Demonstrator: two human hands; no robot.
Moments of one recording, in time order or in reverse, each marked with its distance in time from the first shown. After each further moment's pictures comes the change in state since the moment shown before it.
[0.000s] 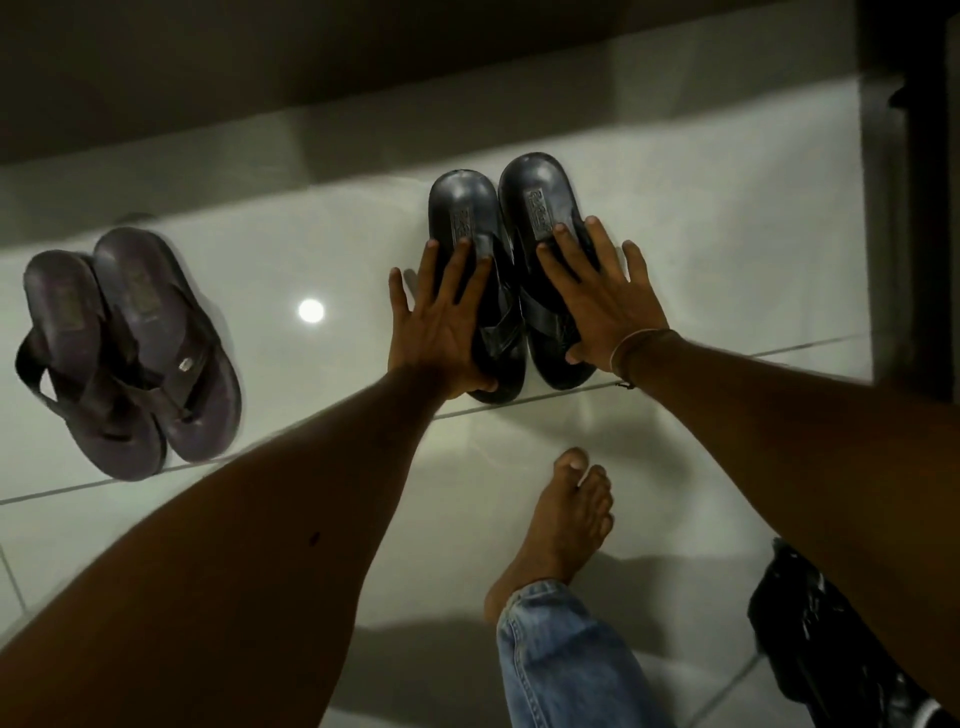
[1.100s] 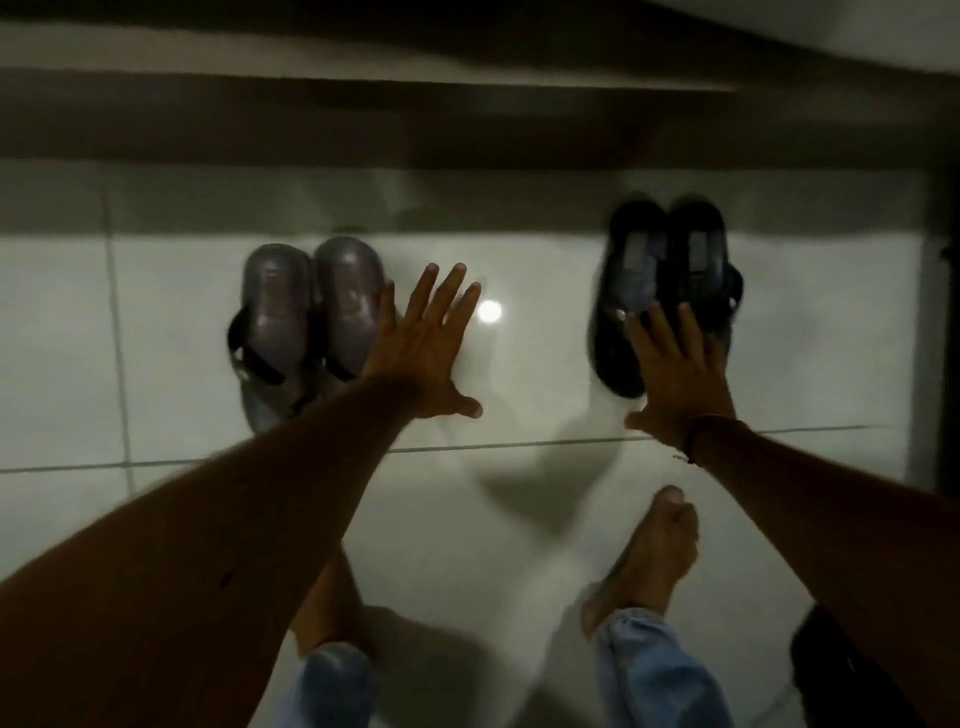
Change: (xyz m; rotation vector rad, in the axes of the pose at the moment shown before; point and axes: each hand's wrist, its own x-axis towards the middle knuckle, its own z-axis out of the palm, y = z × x) left_hand -0.105 -0.204 -0.096 0.006 -0.066 -0.009; right_hand -0.018 -0.149 -0.086 0.024 -0.078 0.229
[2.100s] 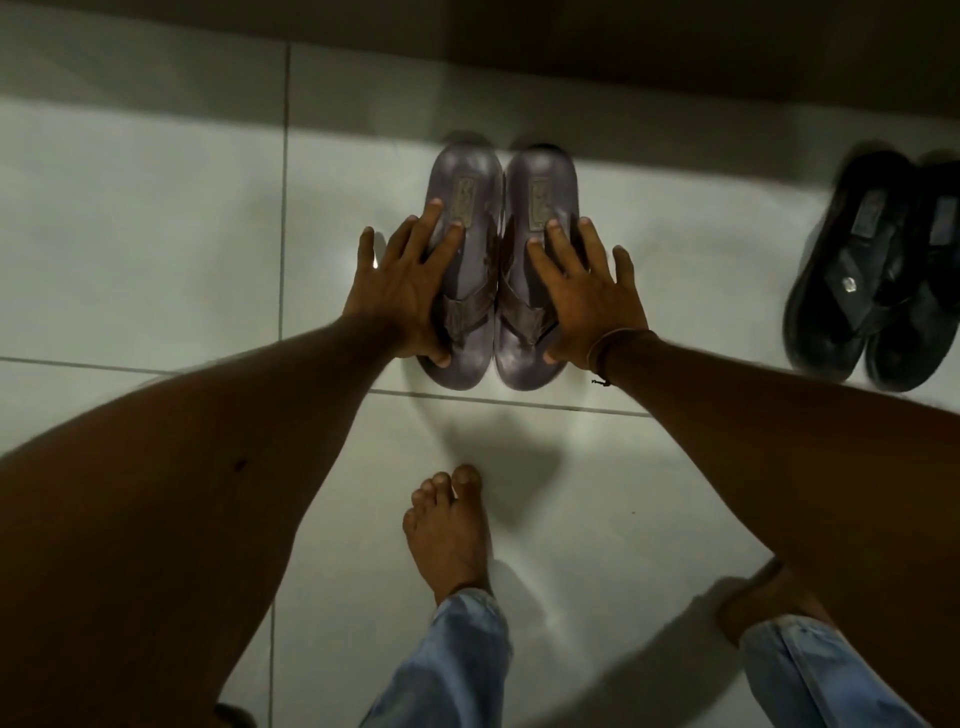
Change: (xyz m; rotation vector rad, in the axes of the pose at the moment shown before) left_hand -0.083 -0.215 0.061 -0.033 0.060 -0.169; right_hand 0.064 -0.305 0.014 -0.059 0.066 -0.368
